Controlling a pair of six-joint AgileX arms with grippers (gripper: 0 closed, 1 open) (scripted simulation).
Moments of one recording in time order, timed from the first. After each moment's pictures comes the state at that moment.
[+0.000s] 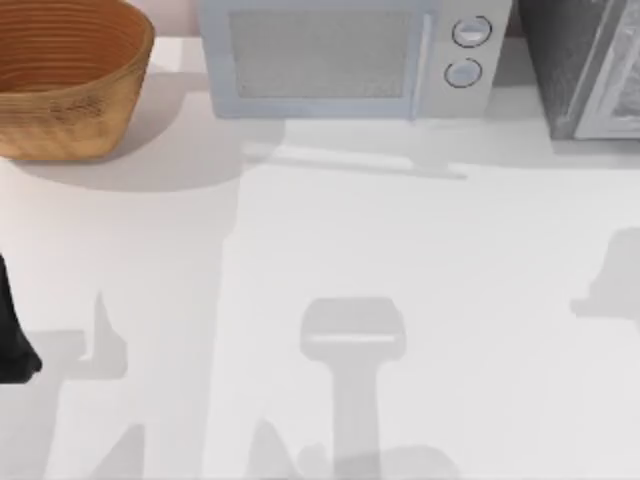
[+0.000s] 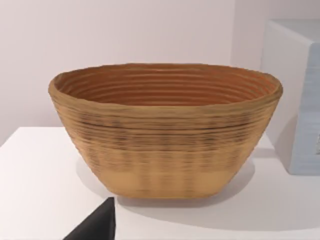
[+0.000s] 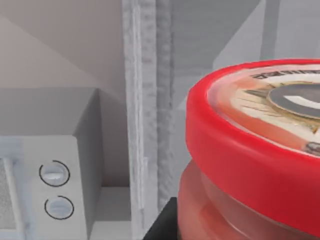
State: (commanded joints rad) left arm 0.00 0.00 0.00 0.00 0.00 0.00; right arm 0.04 0.35 0.48 -0.13 0.06 0.01
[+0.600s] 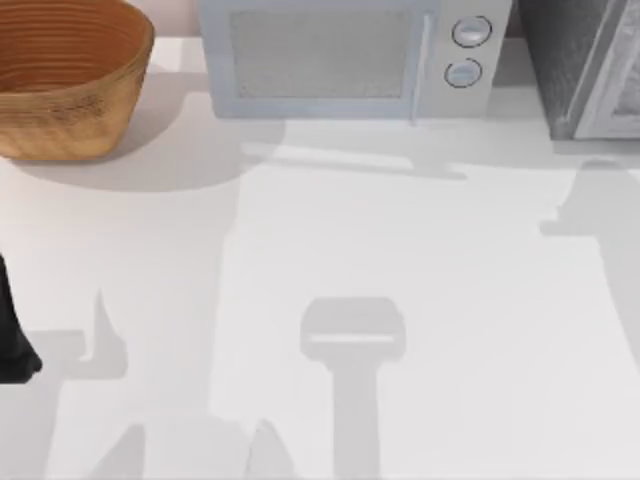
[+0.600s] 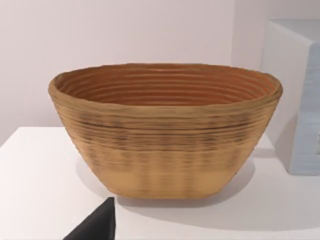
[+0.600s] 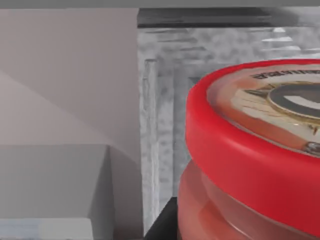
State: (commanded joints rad) left arm 0.00 0.00 0.00 0.00 0.00 0.00; right arm 0.10 0.77 1.03 -0.30 0.12 0.02
